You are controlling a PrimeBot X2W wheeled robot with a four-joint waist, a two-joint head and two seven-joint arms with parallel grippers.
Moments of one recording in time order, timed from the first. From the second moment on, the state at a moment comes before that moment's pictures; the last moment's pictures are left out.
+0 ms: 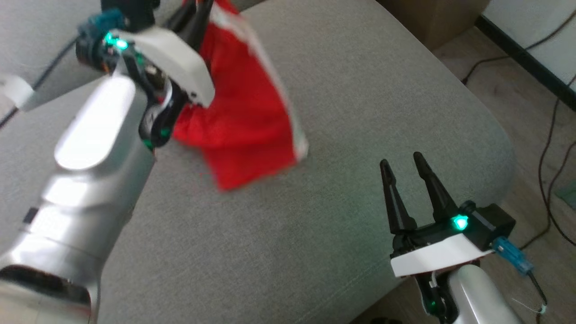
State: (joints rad) left arm -0.98 0.24 -0.62 0.57 -0.67 -0.10 0.14; right arm -0.10 -0.05 0.27 0.17 0.28 0.12 -0.26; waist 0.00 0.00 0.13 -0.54
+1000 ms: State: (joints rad) left arm -0.07 0.38 -0.69 0.25 -0.92 -0.10 -0.16; right arm -0.03 -0.05 0.18 0.19 0.15 0.12 -0.26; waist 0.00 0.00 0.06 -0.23
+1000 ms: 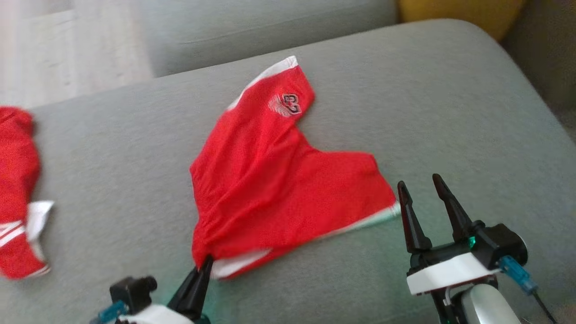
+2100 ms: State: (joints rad) left arm 0.20 0.17 -0.21 0.12 -0.51 -0.07 -0.25; right arm 0.03 -0.05 0.07 0.13 0.08 0.12 -0.26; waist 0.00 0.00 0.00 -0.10
